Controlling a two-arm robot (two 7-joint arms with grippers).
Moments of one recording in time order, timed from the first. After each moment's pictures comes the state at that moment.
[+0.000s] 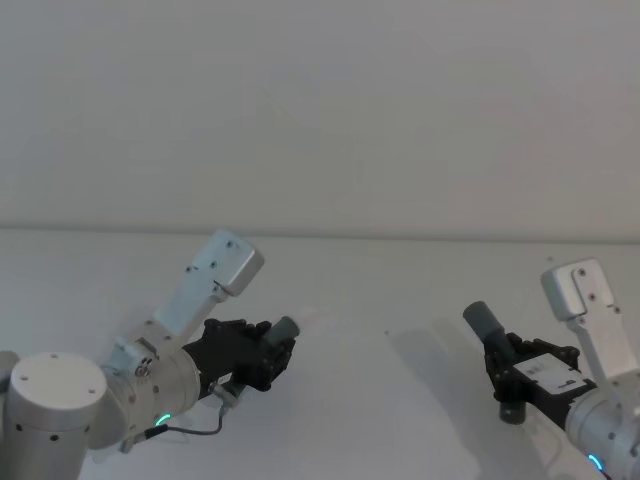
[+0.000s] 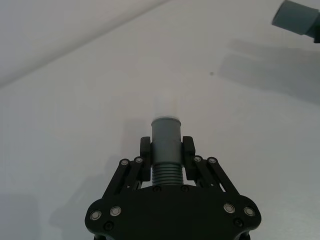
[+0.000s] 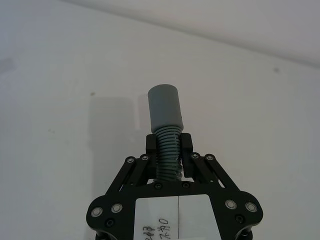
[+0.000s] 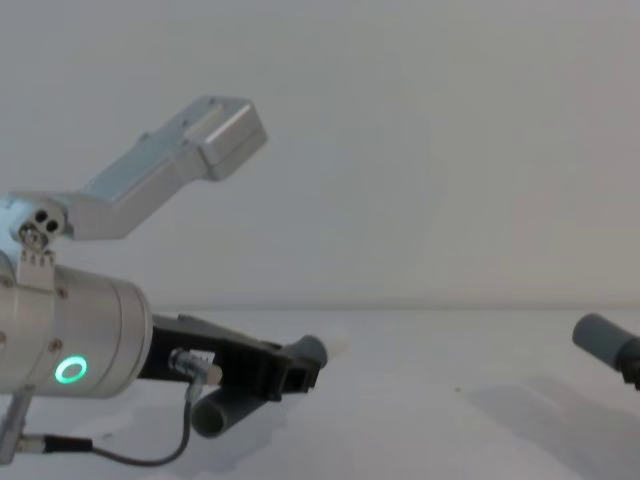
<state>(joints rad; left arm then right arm) -0.24 0.41 0.48 -1.78 -0.32 0.63 -0.23 -0.03 0.37 -0.22 -1.91 0.19 0.65 0.07</state>
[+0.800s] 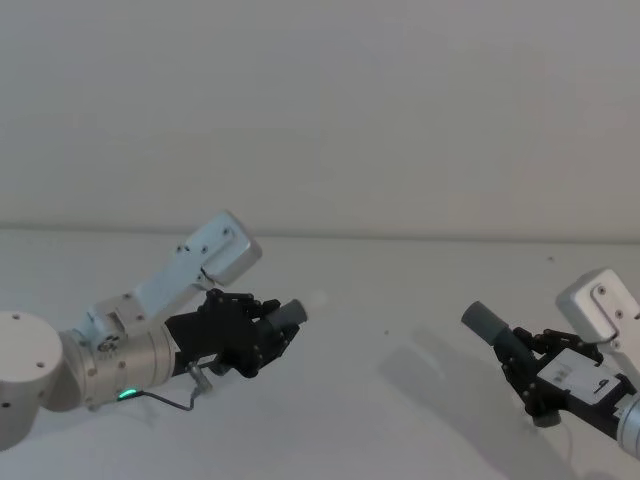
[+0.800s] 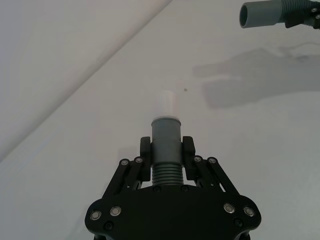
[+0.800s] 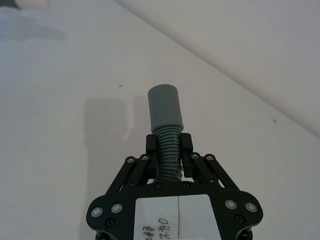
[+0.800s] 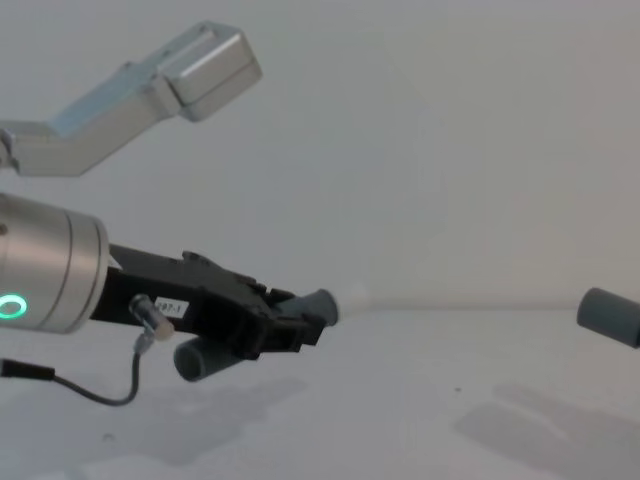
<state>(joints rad) -0.34 0.55 0.52 -1.78 -0.27 0.48 -0.47 -0.07 0.62 -0.20 -1.98 0.14 0.48 0.30</state>
